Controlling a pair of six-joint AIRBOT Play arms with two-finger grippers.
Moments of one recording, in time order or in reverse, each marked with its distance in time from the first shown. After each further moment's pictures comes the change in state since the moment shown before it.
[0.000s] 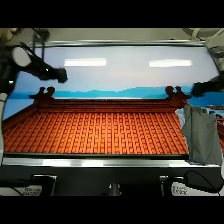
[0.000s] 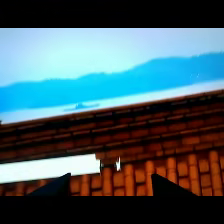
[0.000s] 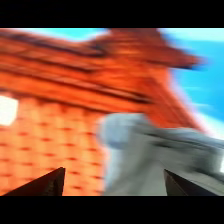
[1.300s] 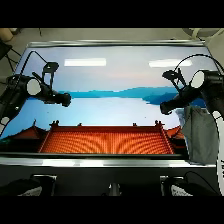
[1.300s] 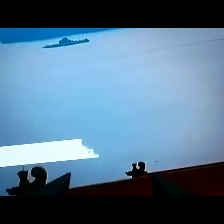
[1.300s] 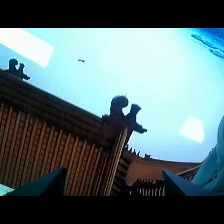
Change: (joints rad) left arm -0.058 0.245 -0.457 0.044 0.186 -0.088; right arm 0.239 0.128 -0.314 -0.005 -0.067 0.098
